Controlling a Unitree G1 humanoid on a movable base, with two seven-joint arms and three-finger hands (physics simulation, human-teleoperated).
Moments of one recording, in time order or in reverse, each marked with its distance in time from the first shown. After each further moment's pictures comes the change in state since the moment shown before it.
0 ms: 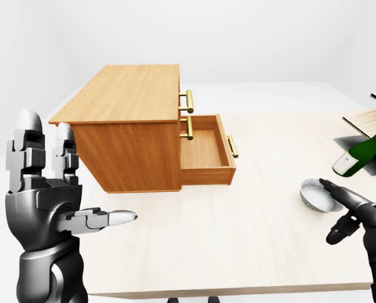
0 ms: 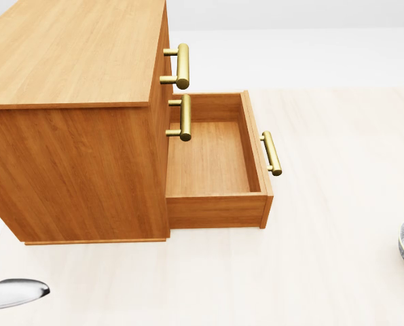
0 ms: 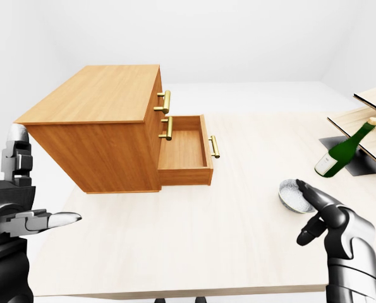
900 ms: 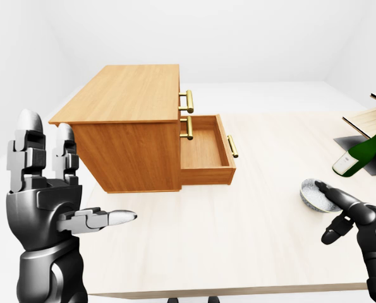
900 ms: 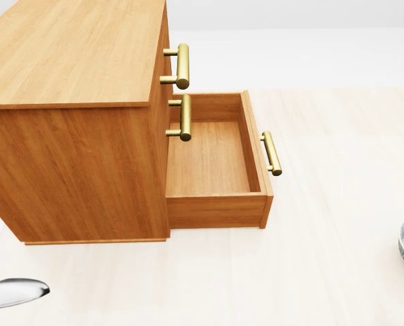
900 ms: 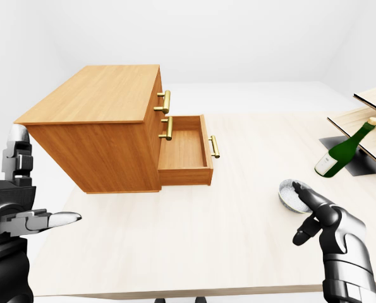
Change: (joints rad) left arm -0.001 0.002 0.003 0.006 -0.001 0.000 -0.001; right arm -0.044 -0.017 0.063 0.121 0.026 0.000 -0.047
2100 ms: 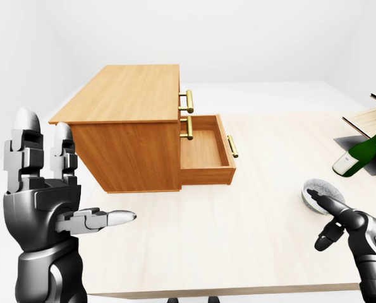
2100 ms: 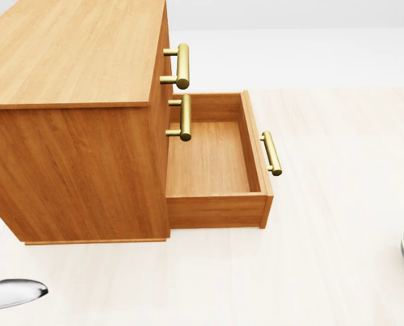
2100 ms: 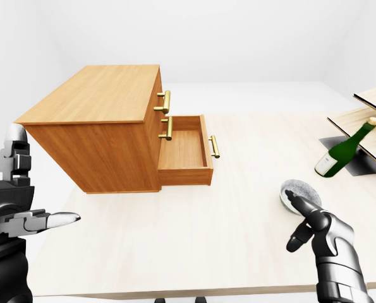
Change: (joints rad) left arm 0.000 -0.001 0.003 -0.009 -0.002 0.000 0.001; right arm 0.008 0.029 0.046 0.059 0.010 0.000 -0.020
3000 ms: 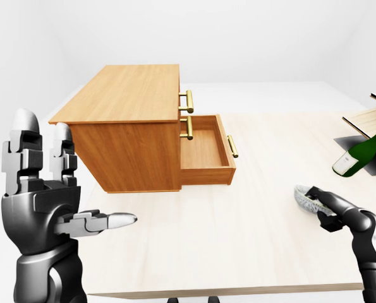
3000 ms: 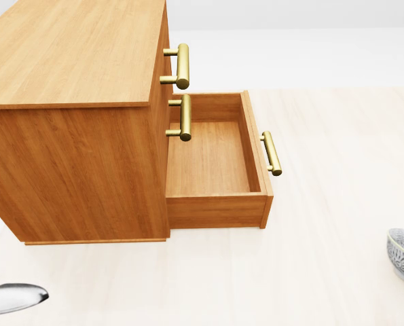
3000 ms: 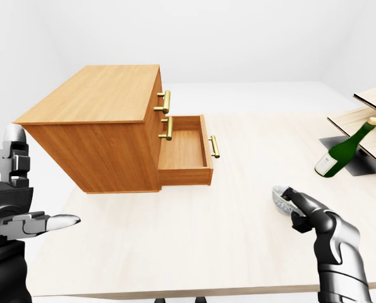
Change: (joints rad) left arm 0.013 -0.008 -0.003 -0.020 0.007 0.000 -0.006; right arm 0.071 0.031 -0.059 -0.185 0.000 0.000 0.037
